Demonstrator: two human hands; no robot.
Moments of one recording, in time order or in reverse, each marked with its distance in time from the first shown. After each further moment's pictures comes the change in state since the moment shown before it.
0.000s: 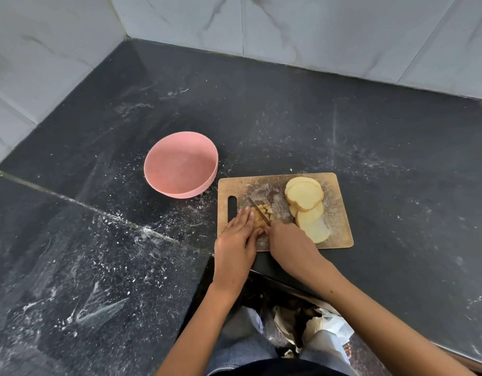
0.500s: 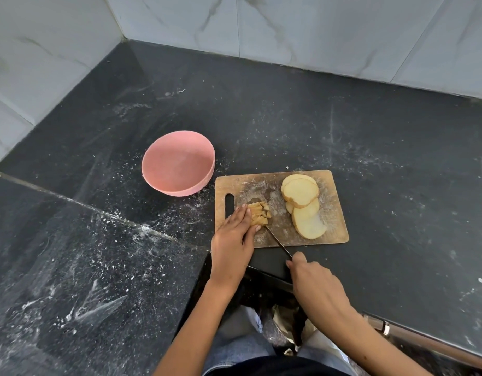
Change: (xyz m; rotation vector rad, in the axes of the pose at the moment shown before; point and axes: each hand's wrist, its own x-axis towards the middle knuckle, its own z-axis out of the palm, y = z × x) left_hand -0.001 0.003 -0.002 -0.019 -0.042 -0.087; right_hand -0.074 0.022 0.011 -0.023 -0.125 0.149
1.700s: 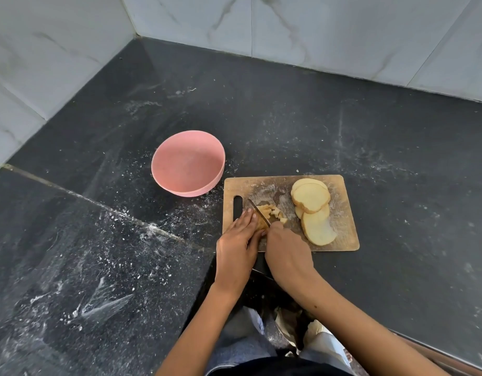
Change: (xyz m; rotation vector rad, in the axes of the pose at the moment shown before) left_hand 0.000 -0.006 -0.003 0.042 0.069 0.125; right_hand 0.050 -0.058 -0.017 -0.050 0.146 -0.015
